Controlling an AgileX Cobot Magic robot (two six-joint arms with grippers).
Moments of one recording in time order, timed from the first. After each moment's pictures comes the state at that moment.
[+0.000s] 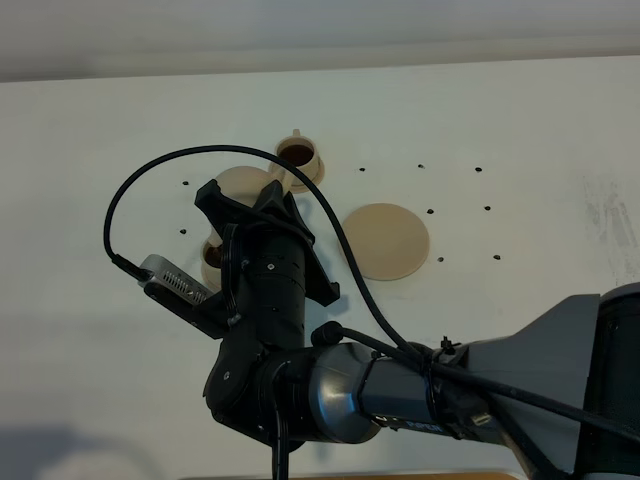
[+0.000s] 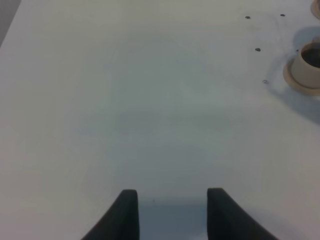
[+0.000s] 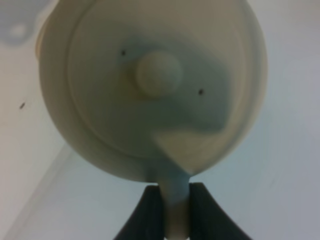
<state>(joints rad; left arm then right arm) -0.04 0.00 -0.46 0.07 1.06 -0.09 1.17 2.20 -1.37 -1.66 1.13 0.12</state>
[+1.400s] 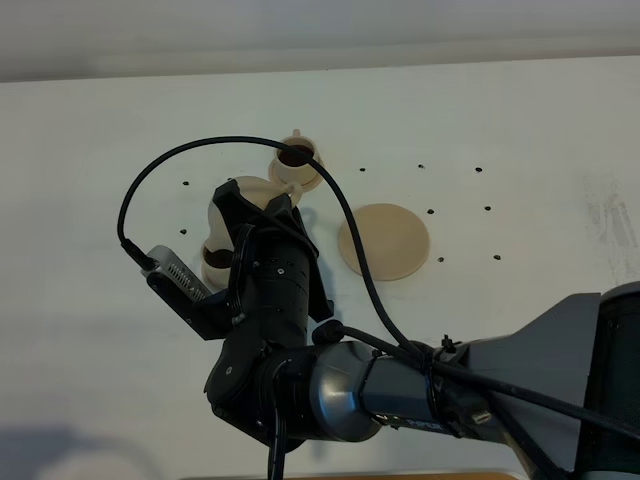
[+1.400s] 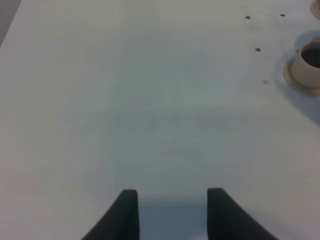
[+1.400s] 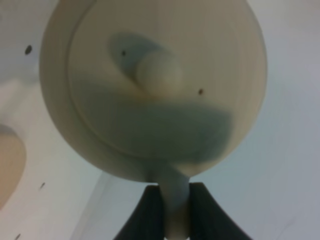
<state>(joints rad) -0.04 0.00 -0.46 0.07 1.06 -0.09 1.17 2.20 -1.37 -1.59 1.09 0.25</state>
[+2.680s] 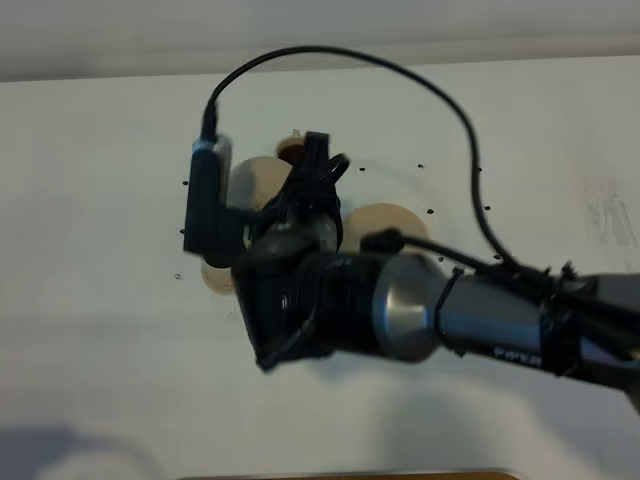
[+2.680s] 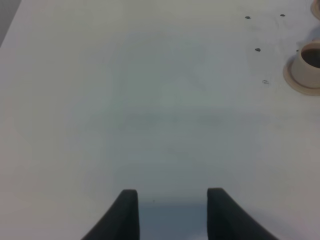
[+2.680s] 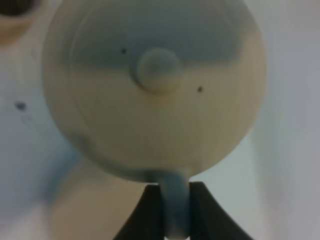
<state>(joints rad) -0.04 0.00 -0.46 0.07 1.06 -0.09 1.07 2.02 -1.44 -1.05 0.93 0.43</state>
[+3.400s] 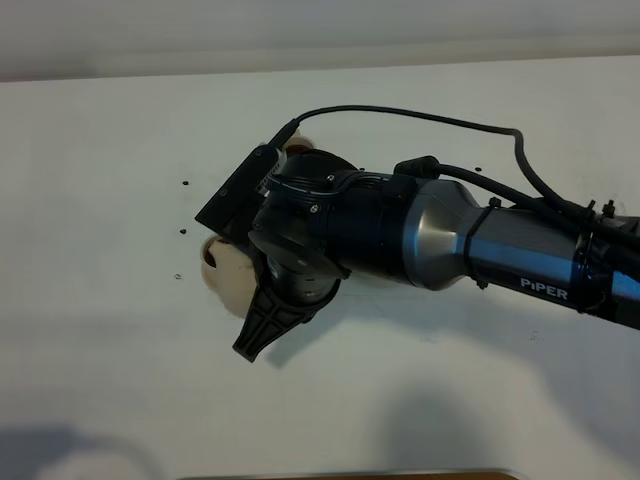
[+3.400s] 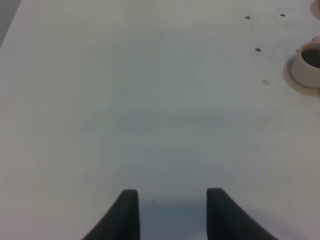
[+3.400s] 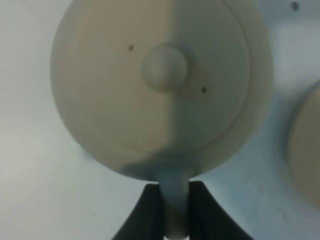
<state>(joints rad) -0.04 0.00 -0.46 0.07 1.06 -0.09 0.96 2.01 -1.52 -0.22 0.90 0.19</state>
